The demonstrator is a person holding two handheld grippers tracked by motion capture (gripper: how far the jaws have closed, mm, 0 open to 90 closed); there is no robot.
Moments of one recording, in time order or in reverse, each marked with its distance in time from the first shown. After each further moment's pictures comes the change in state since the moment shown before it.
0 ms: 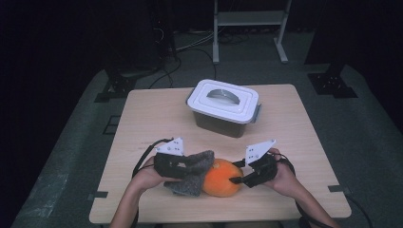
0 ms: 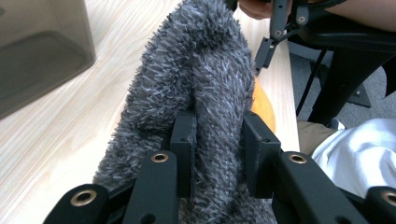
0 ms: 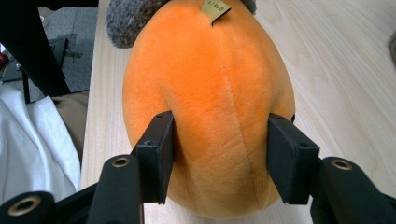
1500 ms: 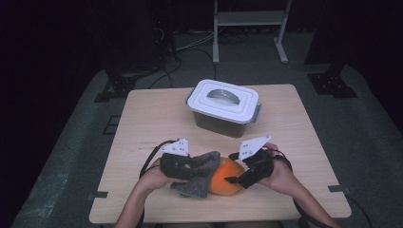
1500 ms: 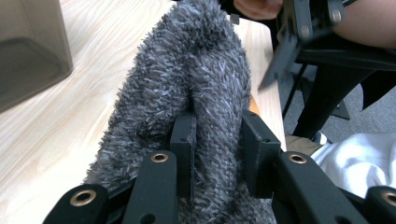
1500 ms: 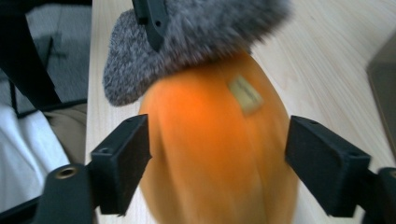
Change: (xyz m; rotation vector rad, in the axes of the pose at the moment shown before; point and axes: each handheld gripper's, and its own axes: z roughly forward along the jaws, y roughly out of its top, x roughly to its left) left arm -0.001 0.001 0.019 -0.051 -0.068 -0.023; right arm 0.010 0.034 -0.003 0.019 -0.054 -0.014
